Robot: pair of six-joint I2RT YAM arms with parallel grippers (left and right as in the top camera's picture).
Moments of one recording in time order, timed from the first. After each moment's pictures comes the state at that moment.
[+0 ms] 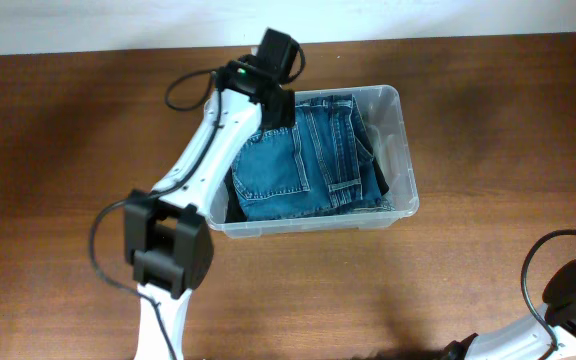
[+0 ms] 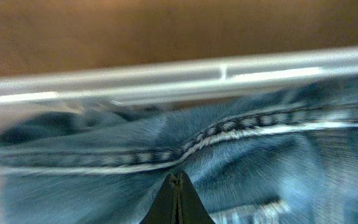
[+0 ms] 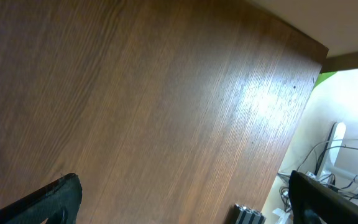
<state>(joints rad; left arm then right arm) -0.45 2.25 2.11 -1.06 -0.10 -0.38 -0.73 1.88 2.11 -1.55 0.31 0.39</state>
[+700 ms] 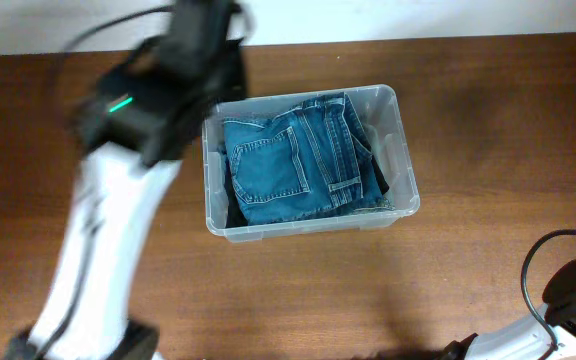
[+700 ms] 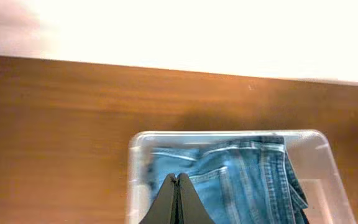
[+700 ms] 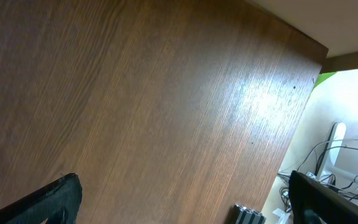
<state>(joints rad) -0.43 1.75 2.32 -1.29 -0.29 -0.39 -0.73 1.88 2.11 -1.55 0.31 0.39</state>
